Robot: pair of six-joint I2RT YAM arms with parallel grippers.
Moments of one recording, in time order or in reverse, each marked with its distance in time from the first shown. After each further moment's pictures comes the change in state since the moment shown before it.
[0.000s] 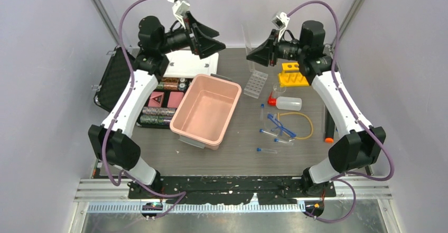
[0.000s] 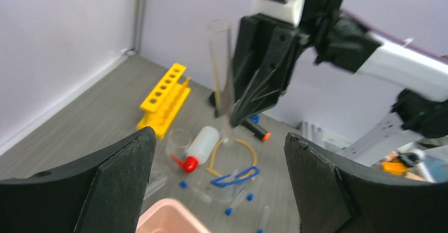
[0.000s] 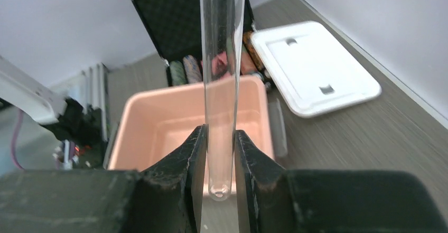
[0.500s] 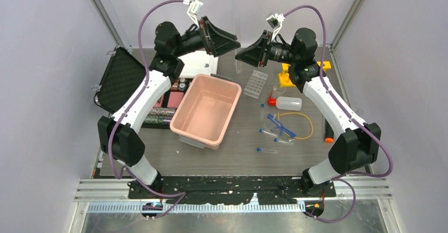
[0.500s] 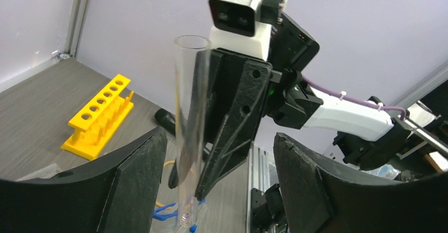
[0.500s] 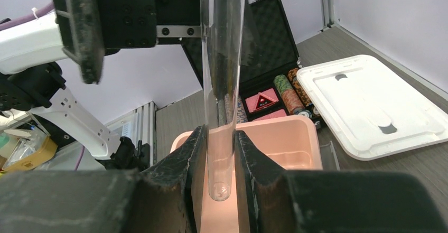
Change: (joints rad) left arm -0.135 0.080 -0.016 0.286 -0.063 -0.353; right arm 0.113 -0.005 -0.172 0.539 0.002 0.491
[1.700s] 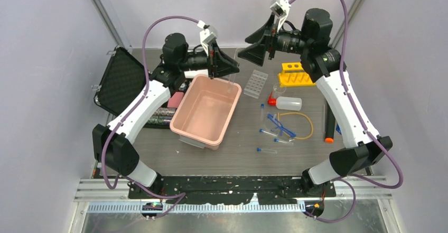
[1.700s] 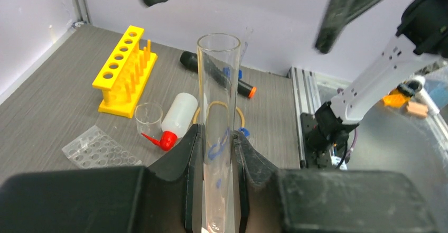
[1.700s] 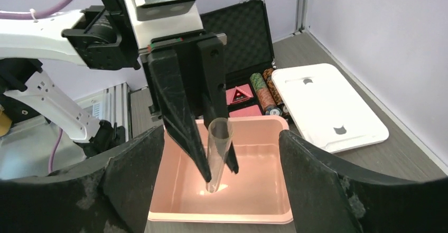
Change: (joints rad) left arm -0.057 -0.103 -0.166 -0.243 0.085 0.525; right arm 0.014 -0.038 0.343 -0.509 0.049 -0.306
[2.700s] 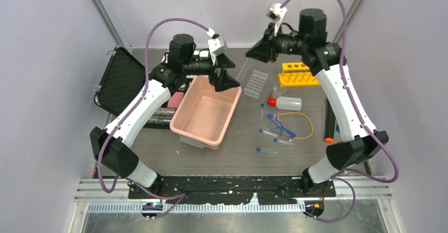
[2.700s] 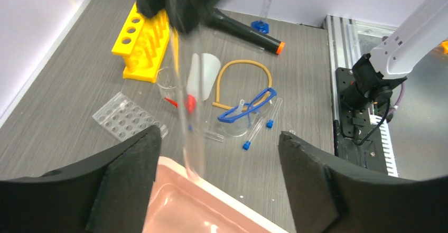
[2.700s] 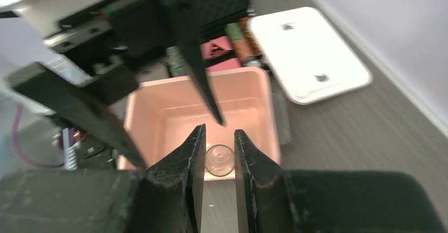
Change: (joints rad) left arm -0.056 -0.006 0.086 -0.408 -0.091 0.410; right arm 0.017 0.080 0.101 -0.349 0.068 -0.238
